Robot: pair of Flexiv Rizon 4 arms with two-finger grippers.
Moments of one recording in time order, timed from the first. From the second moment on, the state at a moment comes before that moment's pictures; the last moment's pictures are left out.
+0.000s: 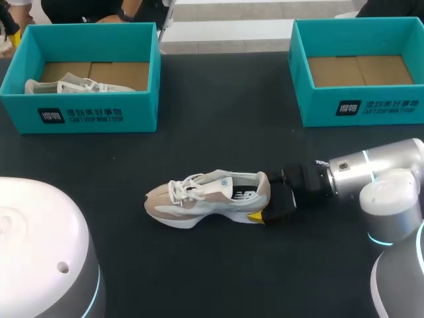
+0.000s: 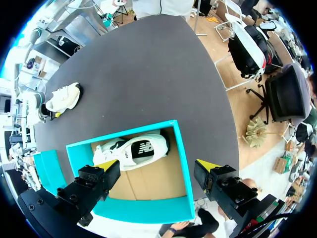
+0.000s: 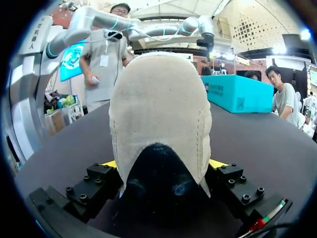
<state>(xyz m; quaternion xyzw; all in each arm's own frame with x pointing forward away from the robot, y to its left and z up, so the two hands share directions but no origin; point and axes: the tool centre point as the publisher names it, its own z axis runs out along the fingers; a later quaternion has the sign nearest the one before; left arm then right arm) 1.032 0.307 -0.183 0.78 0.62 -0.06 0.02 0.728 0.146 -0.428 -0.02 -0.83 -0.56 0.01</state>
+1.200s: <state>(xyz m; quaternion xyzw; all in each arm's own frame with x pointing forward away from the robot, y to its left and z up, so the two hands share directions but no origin) 1.002 0.285 -0.171 0.63 0.77 -0.04 -0.03 0.729 0.146 -0.428 -0.02 -0.83 -0.56 0.01</state>
